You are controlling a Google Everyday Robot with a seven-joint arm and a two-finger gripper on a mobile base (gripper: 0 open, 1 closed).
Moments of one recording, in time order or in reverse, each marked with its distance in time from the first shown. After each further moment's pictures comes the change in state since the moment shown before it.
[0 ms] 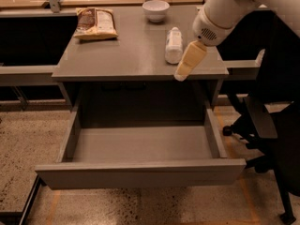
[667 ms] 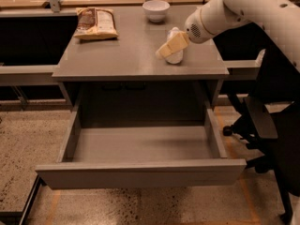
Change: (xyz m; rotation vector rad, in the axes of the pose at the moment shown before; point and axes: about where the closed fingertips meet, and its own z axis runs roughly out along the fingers) arm -0.047 -0.059 0.060 -0.011 -0.327 0.316
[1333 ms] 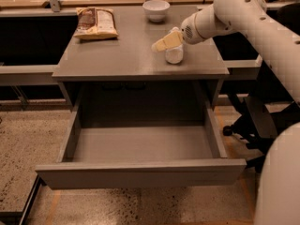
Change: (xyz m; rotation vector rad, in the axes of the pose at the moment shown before) arm -0.013 -0.041 0.052 0.020 -0.102 0.141
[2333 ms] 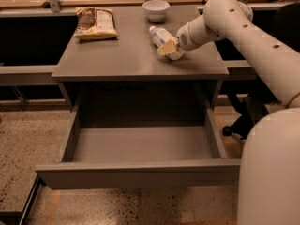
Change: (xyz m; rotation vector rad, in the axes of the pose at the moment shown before) arm 0.022 -0.020 0.039 0.029 0.059 0.034
